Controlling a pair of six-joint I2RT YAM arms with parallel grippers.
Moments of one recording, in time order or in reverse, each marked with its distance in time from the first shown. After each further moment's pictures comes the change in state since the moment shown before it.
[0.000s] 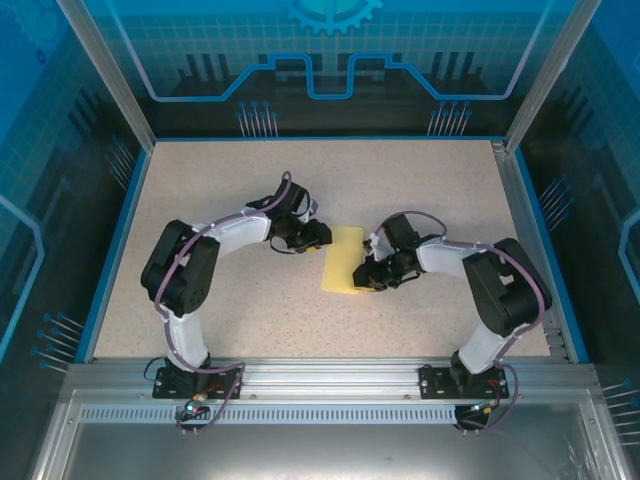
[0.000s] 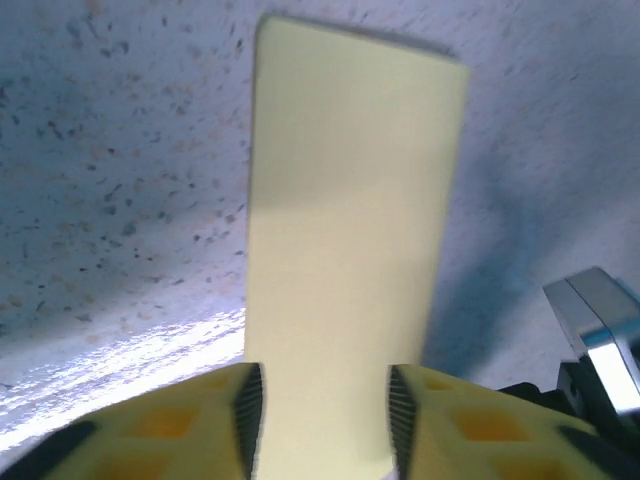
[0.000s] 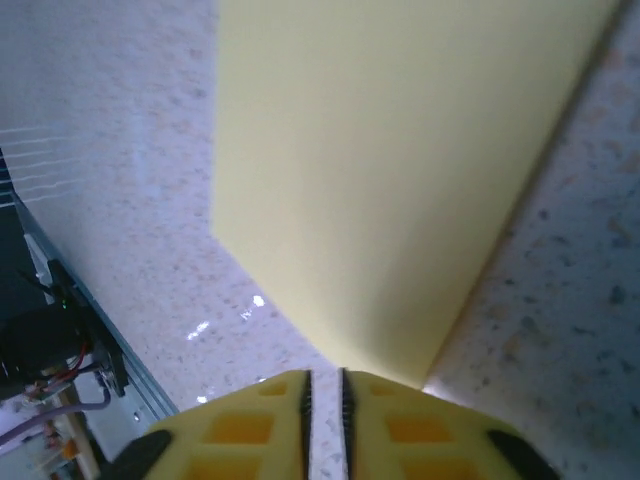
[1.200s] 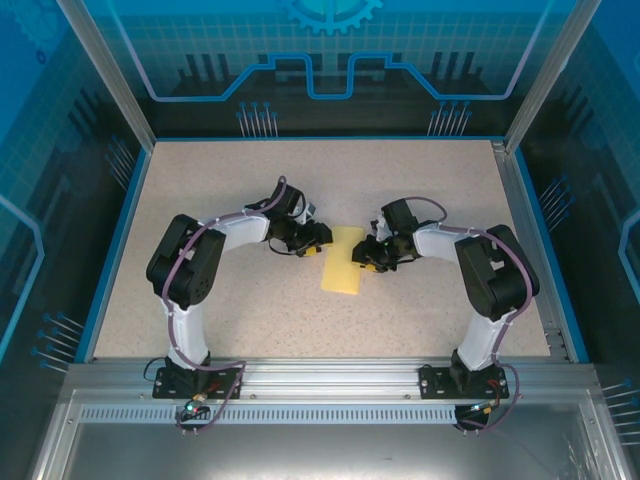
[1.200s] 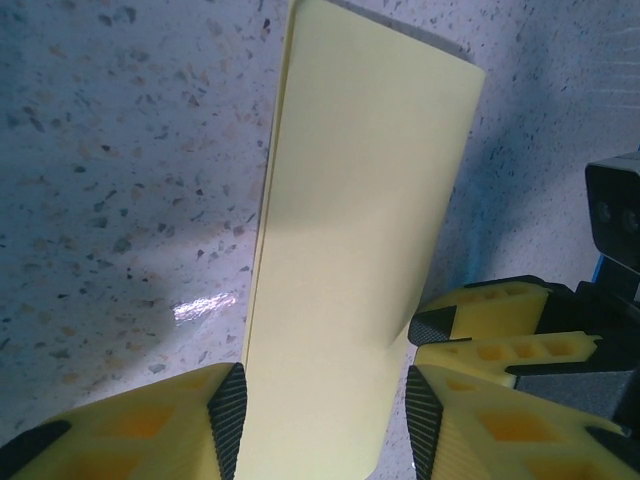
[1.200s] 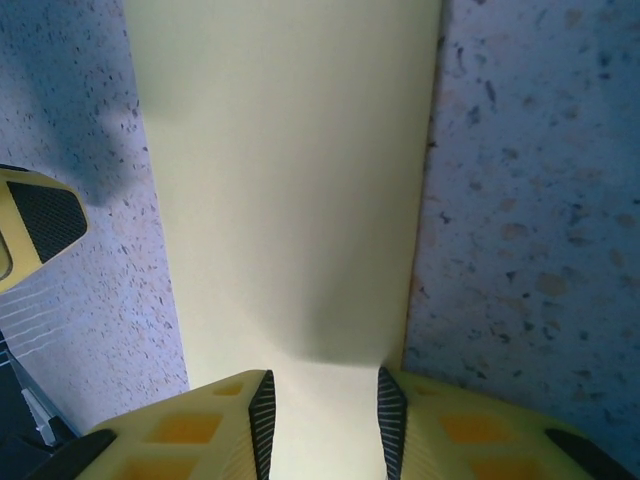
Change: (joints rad) left arm 0.038 0.071 -0.025 0.086 0.130 -0.070; right arm -0.047 0.138 0.135 0.056 0.152 0.179
